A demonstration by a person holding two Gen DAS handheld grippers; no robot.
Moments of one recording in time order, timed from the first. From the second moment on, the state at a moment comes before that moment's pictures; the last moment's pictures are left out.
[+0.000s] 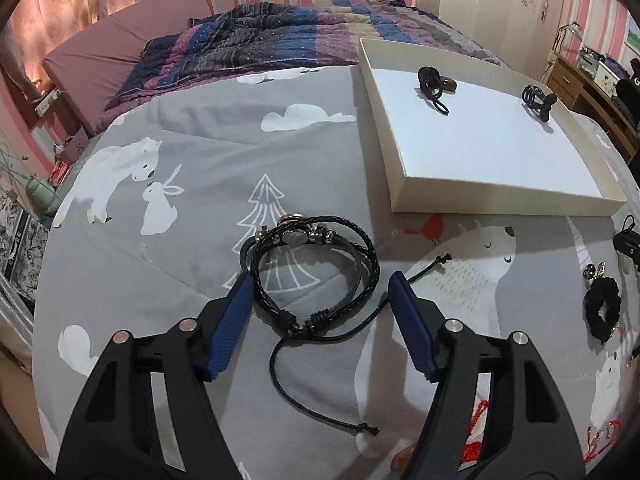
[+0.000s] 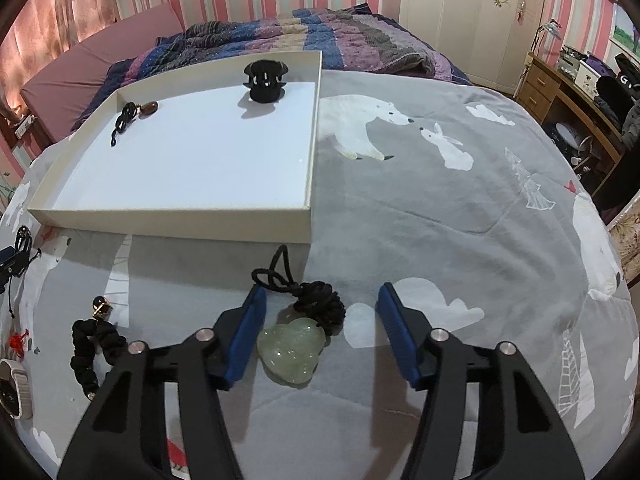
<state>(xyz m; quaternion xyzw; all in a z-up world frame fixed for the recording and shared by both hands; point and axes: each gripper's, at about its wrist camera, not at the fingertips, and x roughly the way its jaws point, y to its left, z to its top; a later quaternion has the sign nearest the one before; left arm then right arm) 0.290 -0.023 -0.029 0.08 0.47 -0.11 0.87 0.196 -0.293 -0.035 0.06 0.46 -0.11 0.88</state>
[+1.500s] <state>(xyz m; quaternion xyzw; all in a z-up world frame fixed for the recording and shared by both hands) 0.263 -0.042 0.025 0.08 0.45 -0.16 0.87 0.185 -0.279 0.027 0.09 0.42 -0.04 0.90</state>
